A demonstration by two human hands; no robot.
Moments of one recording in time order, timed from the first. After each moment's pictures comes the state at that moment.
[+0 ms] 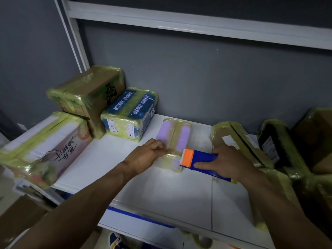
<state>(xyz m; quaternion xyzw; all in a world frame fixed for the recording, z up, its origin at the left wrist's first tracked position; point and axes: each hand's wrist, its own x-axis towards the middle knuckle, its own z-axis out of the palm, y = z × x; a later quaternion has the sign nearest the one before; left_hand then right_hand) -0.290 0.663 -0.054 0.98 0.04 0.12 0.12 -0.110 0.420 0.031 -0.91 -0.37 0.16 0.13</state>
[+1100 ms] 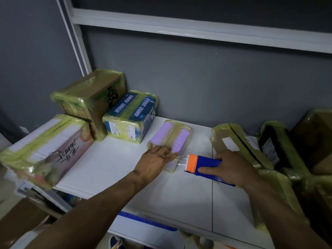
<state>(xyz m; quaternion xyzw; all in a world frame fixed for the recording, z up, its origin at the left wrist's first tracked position) -0.281 0.626 -0.055 0.99 0.11 0.08 -0.01 -0.108 0.403 0.019 -0.91 -0.37 0.15 0.11</state>
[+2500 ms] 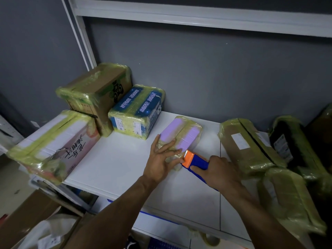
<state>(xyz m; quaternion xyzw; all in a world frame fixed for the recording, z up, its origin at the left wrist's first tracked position) -0.269 0.628 -0.109 0.88 0.14 0.37 0.27 -0.138 0.441 -0.041 -0.94 -0.33 0.08 0.08</state>
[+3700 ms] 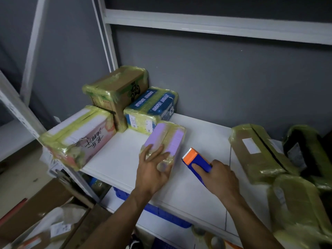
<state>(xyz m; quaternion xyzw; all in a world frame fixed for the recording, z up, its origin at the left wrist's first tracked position) -0.348 0.598 -0.089 0.86 0.25 0.43 0.15 -0.171 0.438 -0.051 -0.91 -0.34 0.10 0.20</state>
